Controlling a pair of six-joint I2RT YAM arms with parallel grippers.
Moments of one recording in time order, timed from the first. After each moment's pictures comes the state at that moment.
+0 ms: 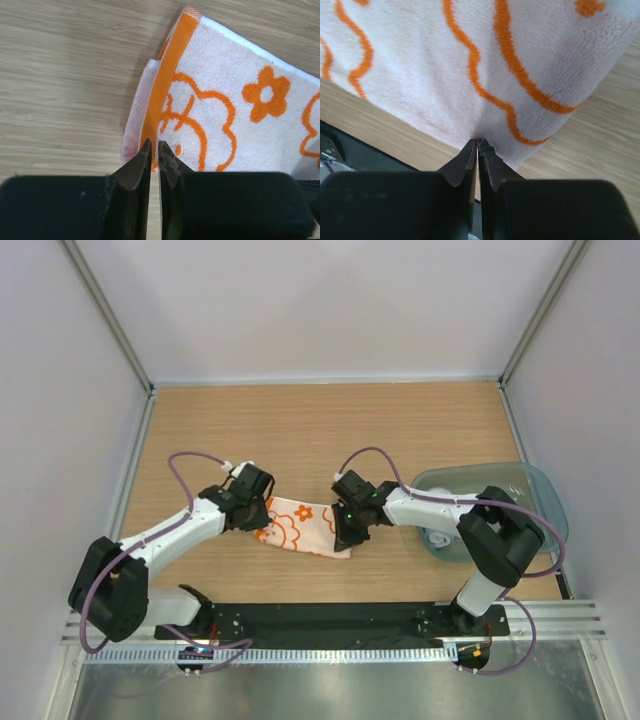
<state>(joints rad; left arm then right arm) -0.57 1.28 0.77 -0.59 -0.21 -0.76 0.83 1.64 0.96 -0.47 -0.19 0.71</state>
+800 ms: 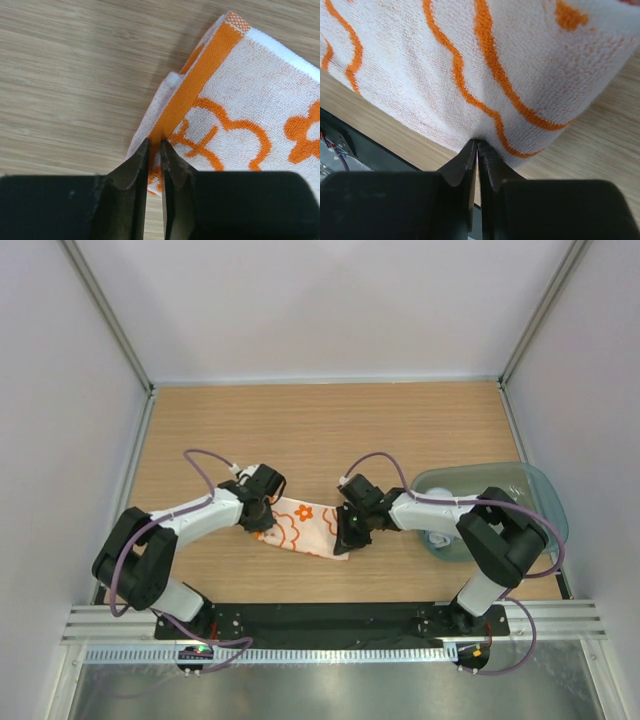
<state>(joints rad) -0.58 1.49 0.80 -0.55 -0.28 -0.79 0.79 1.65 0.83 -0.31 -0.28 0.74</state>
